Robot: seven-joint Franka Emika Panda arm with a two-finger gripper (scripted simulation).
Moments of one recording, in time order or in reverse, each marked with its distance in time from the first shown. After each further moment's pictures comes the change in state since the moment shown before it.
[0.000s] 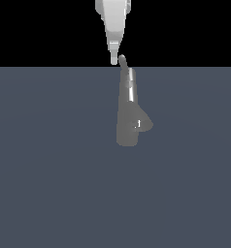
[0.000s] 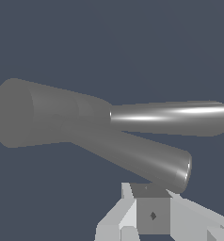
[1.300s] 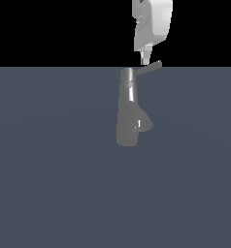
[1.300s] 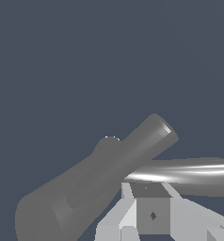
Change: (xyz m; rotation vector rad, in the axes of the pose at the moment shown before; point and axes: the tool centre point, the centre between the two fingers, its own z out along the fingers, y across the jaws) arm 0.094 -0.021 0.001 0.007 0.000 -0.029
